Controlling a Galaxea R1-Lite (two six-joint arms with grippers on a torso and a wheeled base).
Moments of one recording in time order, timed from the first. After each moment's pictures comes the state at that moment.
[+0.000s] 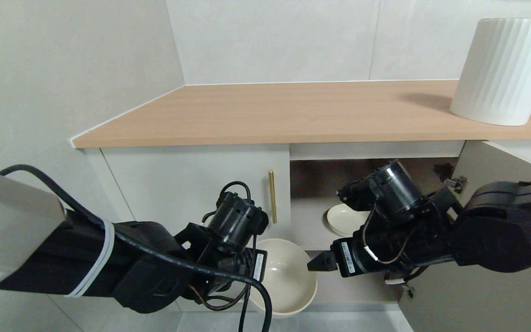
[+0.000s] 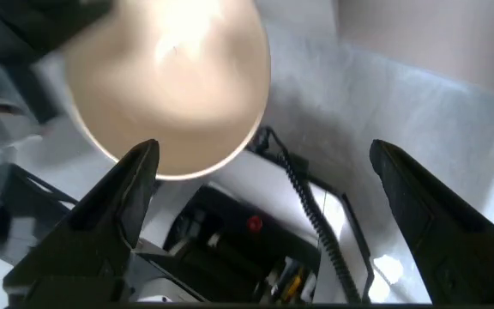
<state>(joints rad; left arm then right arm) -0.72 1.92 -0.94 -0.09 0.34 -0.39 0.71 1.84 -1.10 0.11 0.09 0.41</state>
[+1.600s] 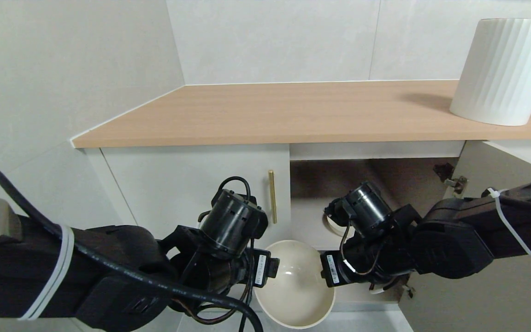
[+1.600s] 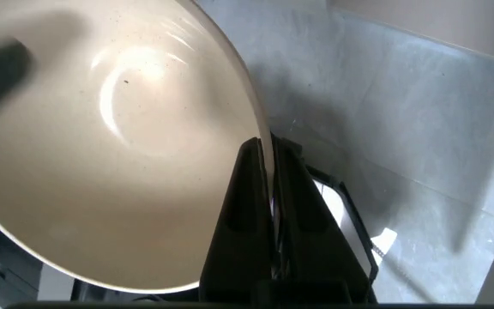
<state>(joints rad) -0.76 1.84 -0.92 -0.10 0.35 -0.39 0.72 1.96 -1.11 0.07 0.06 0.45</state>
